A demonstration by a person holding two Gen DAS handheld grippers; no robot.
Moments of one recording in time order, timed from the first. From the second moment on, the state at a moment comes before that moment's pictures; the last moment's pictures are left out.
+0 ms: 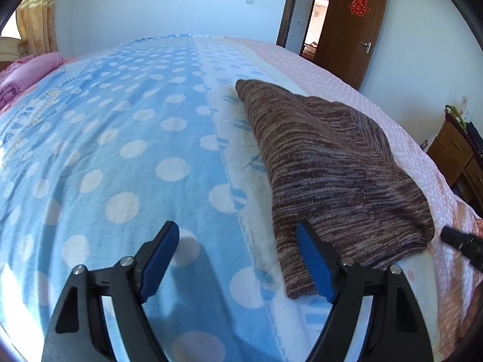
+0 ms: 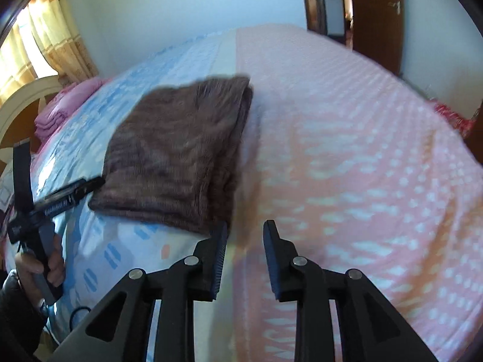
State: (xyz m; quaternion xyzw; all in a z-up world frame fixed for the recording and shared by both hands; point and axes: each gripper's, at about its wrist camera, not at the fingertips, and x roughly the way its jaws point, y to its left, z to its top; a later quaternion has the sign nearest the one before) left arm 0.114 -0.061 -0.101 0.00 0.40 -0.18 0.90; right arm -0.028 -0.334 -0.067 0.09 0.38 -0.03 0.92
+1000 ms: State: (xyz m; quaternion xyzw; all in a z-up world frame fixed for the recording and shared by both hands) left arm 0.192 -0.153 -0.105 0.10 0.37 -0.10 0.92; right arm 0.110 -0.310 -0.103 0.08 0.36 -0.01 0.93
